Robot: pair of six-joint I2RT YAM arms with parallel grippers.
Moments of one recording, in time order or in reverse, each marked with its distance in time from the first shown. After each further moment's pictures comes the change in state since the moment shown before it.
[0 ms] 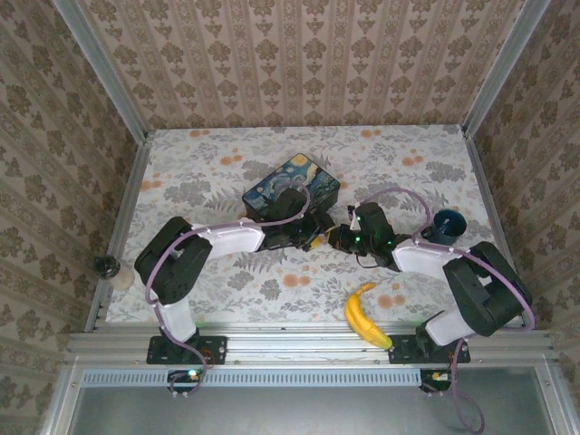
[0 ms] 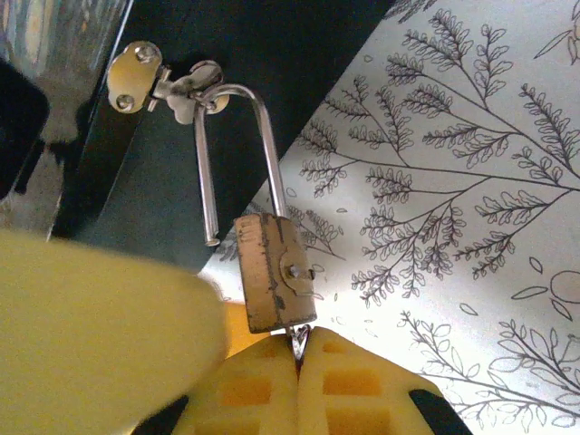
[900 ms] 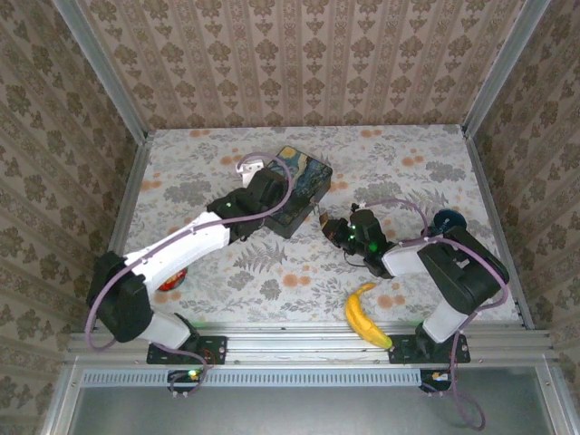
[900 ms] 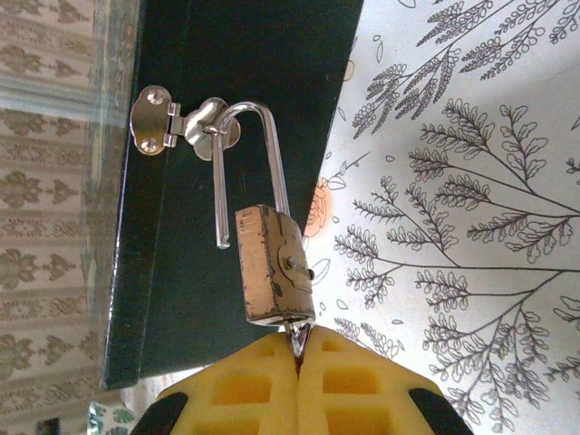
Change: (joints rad) left arm 0.042 -0.317 0.138 -0.521 -0.912 0.668; right arm 0.058 0.171 -0.067 0.467 0.173 0.338
